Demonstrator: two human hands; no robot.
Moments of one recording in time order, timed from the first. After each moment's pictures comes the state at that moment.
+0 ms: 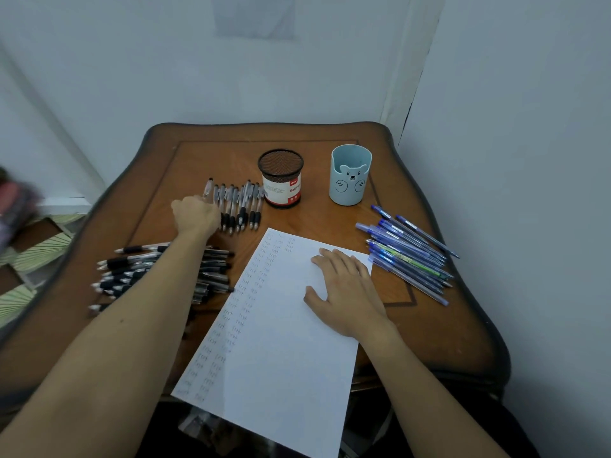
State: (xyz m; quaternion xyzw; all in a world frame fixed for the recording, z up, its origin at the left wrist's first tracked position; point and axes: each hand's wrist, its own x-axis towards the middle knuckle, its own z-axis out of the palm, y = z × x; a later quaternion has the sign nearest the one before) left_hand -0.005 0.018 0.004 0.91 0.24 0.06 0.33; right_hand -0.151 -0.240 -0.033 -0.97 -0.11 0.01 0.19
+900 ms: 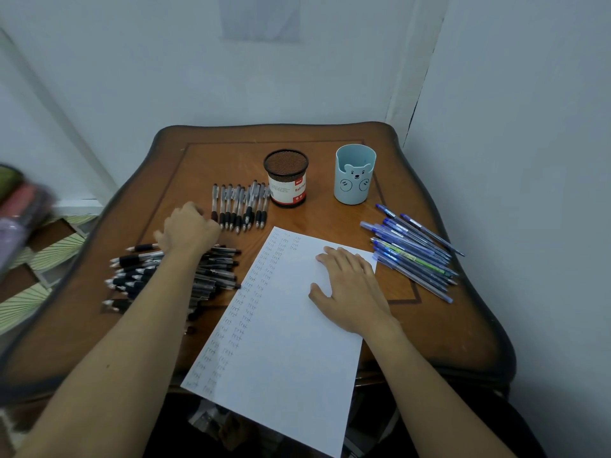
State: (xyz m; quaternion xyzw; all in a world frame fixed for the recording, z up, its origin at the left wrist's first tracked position) left_hand -0.044 0.033 0.010 0.96 0.22 0.05 0.19; right_hand -0.150 -0.239 -0.035 -0.97 -0.11 0.00 0.19
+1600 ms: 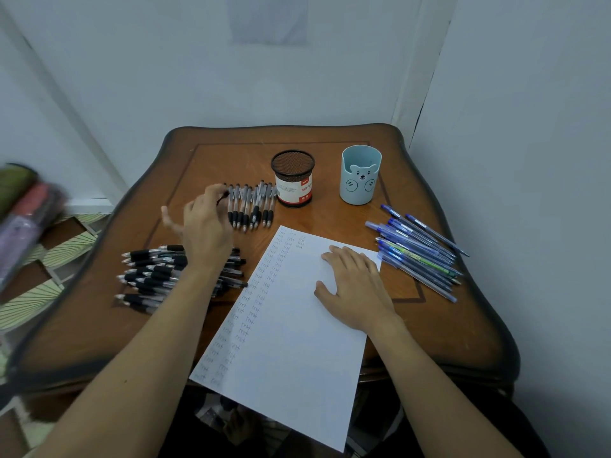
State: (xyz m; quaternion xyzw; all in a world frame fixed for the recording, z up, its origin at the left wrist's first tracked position) left_hand -0.066 0.015 -0.005 0.92 0.07 0.31 0.24; right_hand -0.151 -0.239 -0.034 -0.97 -0.11 -0.01 0.20
